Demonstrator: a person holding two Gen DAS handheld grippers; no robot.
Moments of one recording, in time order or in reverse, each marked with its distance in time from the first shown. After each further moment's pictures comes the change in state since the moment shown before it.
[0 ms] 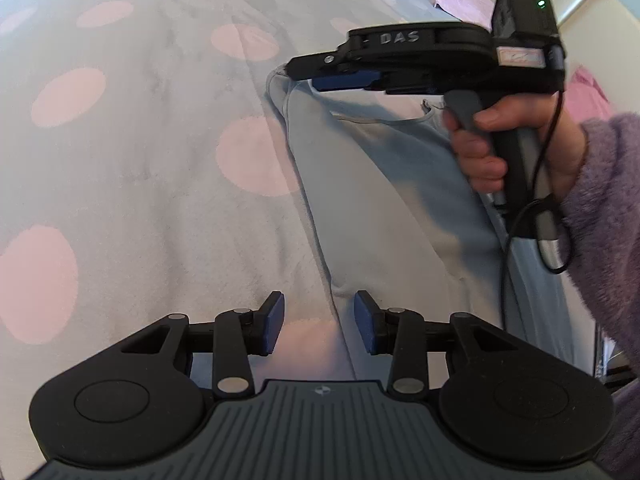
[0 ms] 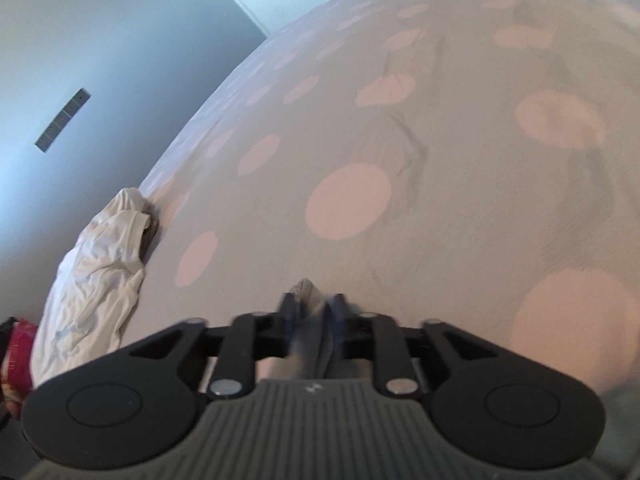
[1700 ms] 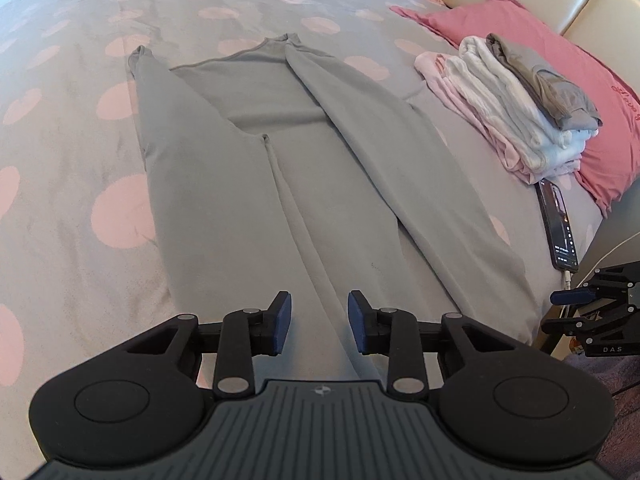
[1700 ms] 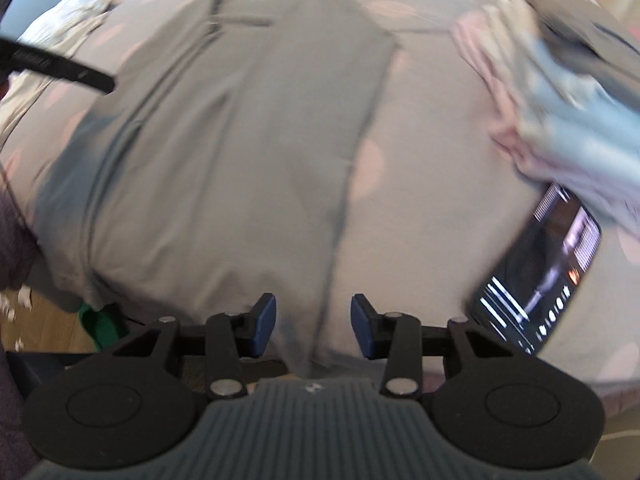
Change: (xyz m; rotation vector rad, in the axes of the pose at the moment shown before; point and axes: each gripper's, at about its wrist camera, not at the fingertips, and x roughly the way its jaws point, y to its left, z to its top) left arm -0.039 -0.149 -0.131 0.201 -0.005 0.024; right arm -0.344 0.035 -0.370 -0.096 0.264 -0.530
